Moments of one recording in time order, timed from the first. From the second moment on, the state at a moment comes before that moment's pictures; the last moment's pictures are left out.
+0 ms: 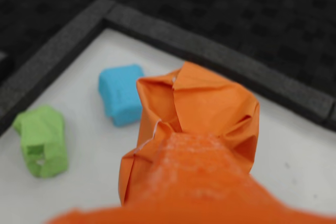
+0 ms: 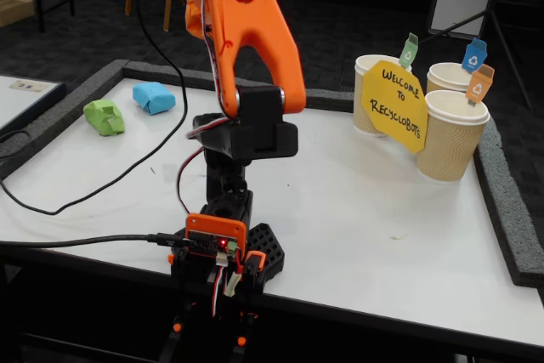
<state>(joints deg) -28.8 156.6 113.3 83.8 -1.6</state>
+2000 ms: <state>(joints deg) 20.6 158.4 113.3 85.8 -1.6</state>
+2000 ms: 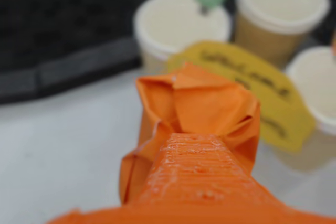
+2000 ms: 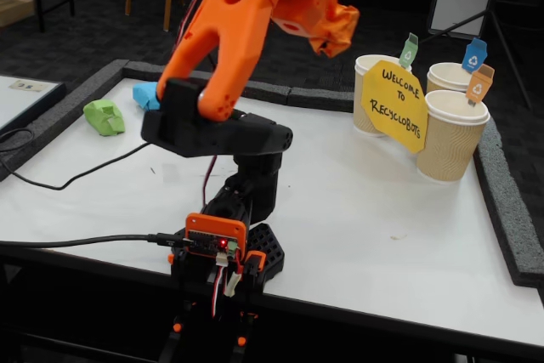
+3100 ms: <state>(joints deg) 27.2 163.2 104.7 89.9 -1.6</state>
